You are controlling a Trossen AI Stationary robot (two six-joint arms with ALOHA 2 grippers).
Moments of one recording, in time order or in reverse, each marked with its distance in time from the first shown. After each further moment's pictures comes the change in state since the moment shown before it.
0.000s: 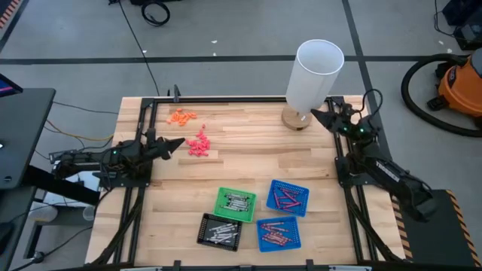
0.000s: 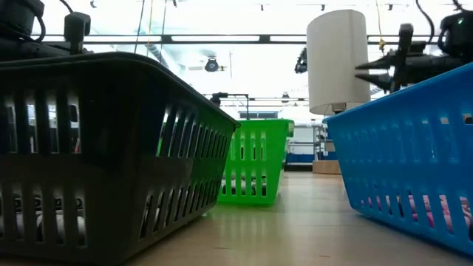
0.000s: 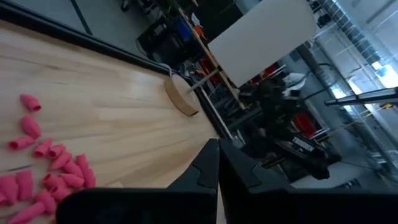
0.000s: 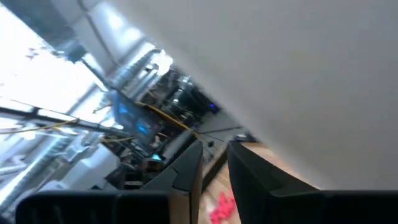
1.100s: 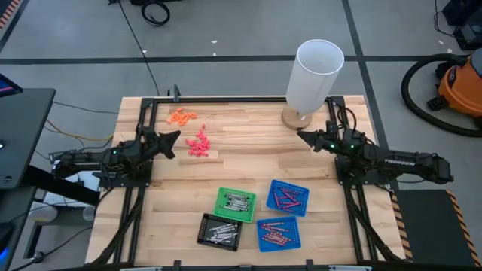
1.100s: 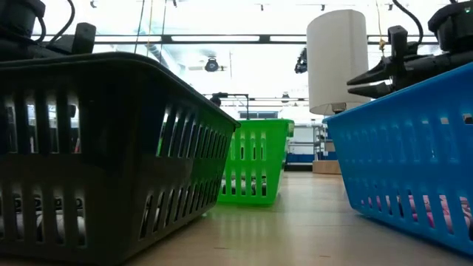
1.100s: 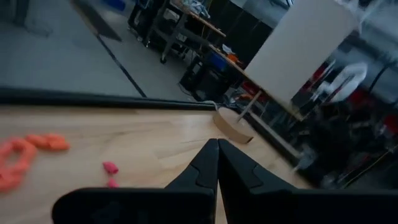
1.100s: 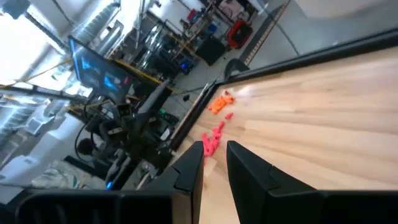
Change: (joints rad) left arm 0.000 0.008 0.002 -0.018 -0.209 0.304; right arm 0.802 -0.091 0.006 -0.376 0.745 -0.111
